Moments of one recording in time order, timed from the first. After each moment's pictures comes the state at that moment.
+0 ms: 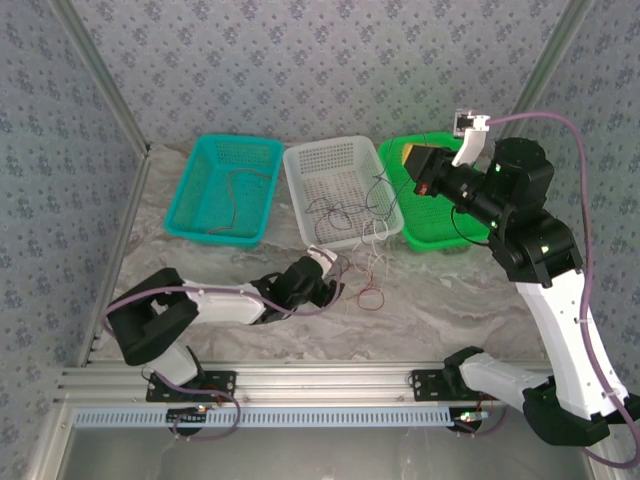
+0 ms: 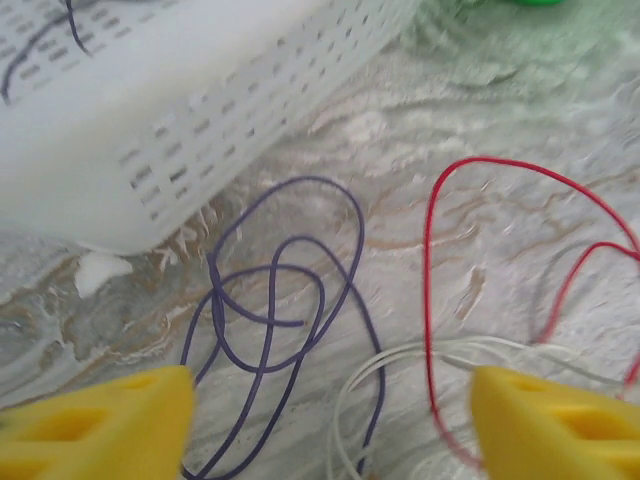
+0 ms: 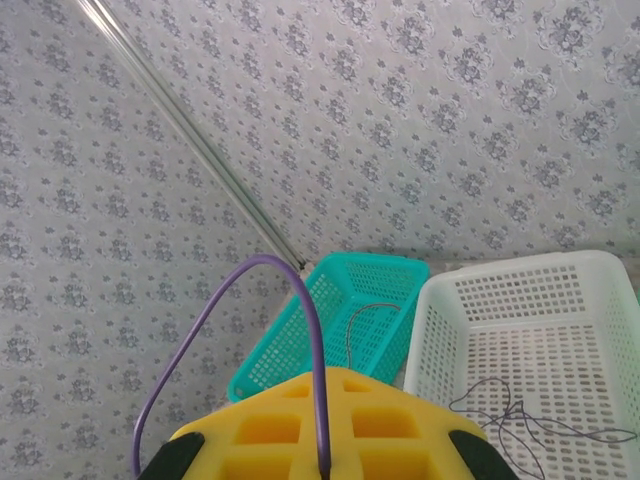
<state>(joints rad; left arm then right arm) -1.01 1.57 0.66 0.26 -0.23 -0.27 0.41 1.07 1.60 -0.64 -0.23 0.48</state>
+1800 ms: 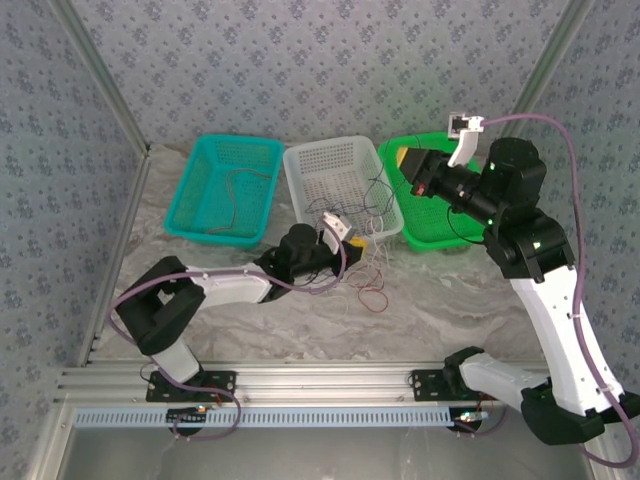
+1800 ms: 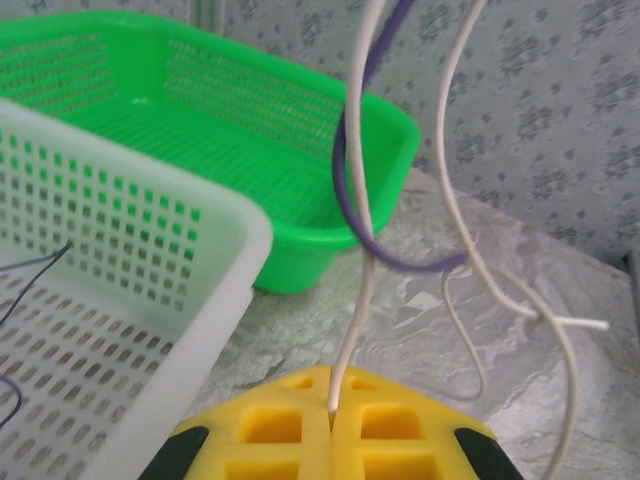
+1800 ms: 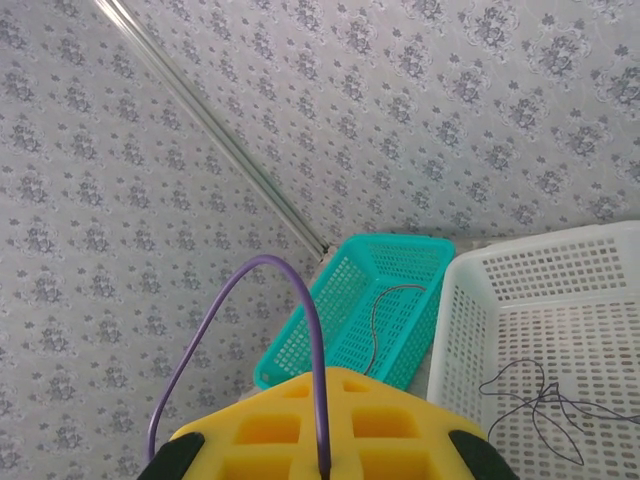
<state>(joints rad) -0.90 1.66 0.82 0.60 0.23 -0.21 0.38 1.07 1.55 -0.61 -0.31 0.54</state>
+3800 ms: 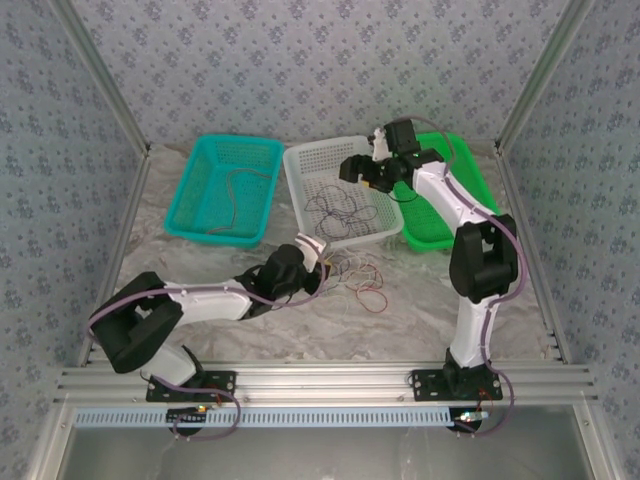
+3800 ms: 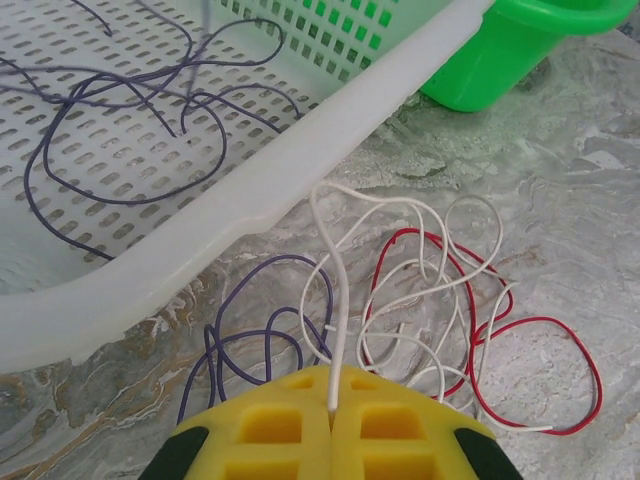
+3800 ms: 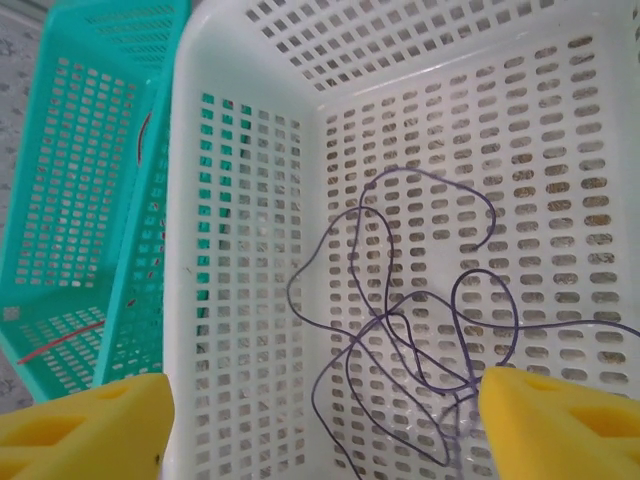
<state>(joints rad) -0.90 1.49 0.61 0.38 -0.02 -0.28 0.29 1.94 1.70 -0.59 -0.46 0.41</state>
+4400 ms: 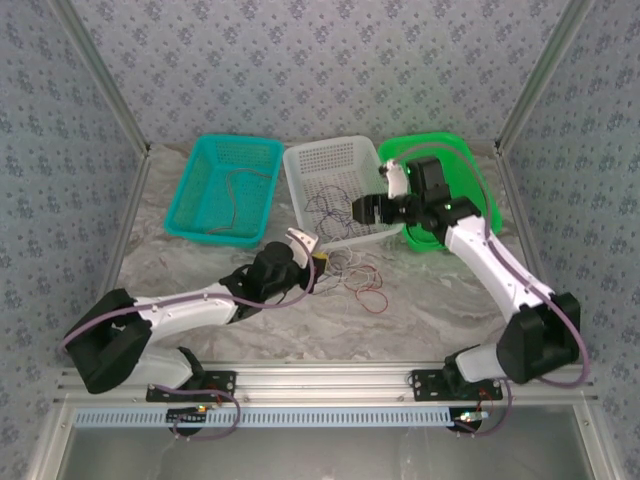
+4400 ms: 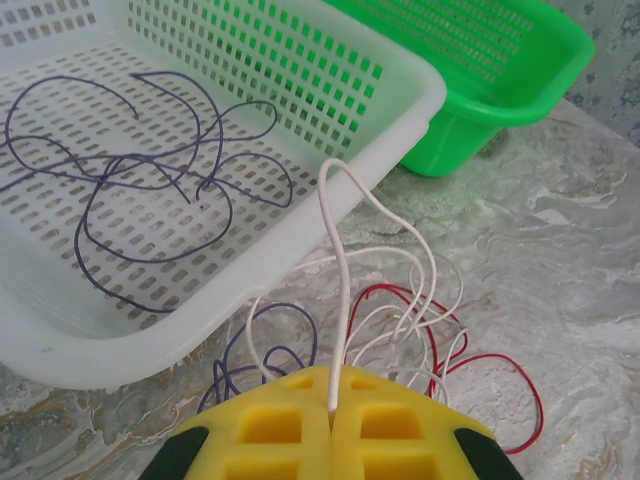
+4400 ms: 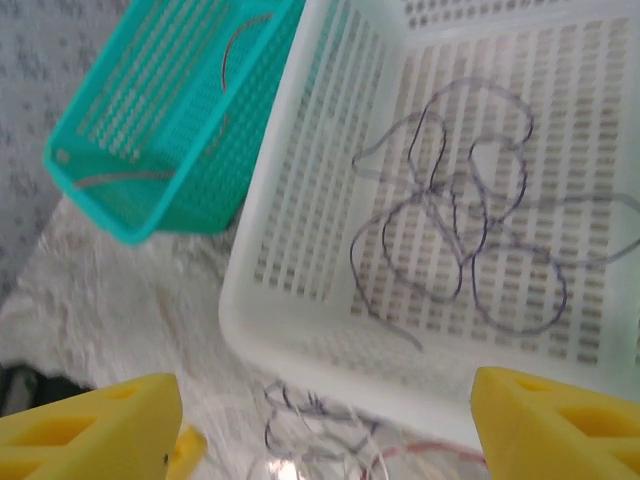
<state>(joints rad) -0.90 1.33 0.61 0.31 -0.03 -0.28 0.37 1.35 1.14 -0.52 -0.43 0.22</state>
